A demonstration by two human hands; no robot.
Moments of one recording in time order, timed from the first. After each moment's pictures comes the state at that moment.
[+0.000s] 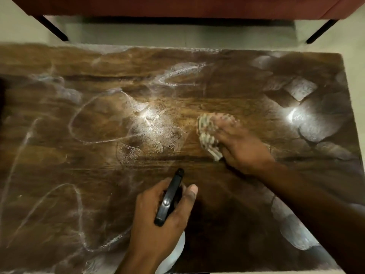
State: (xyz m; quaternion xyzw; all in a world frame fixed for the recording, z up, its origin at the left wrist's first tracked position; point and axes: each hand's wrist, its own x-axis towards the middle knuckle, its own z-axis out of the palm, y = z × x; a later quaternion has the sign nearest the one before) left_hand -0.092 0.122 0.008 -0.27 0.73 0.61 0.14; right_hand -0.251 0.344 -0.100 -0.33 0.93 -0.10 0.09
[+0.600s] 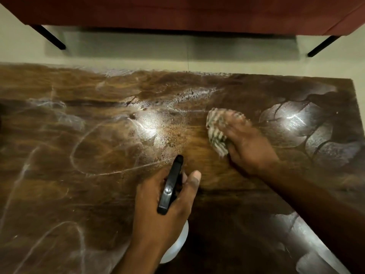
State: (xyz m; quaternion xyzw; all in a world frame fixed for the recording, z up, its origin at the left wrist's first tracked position) left_hand -0.186 0.083 0.000 -0.24 0.76 0.59 0.09; right_hand -0.328 0.316 -0.101 -0.28 0.95 -0.08 0.10
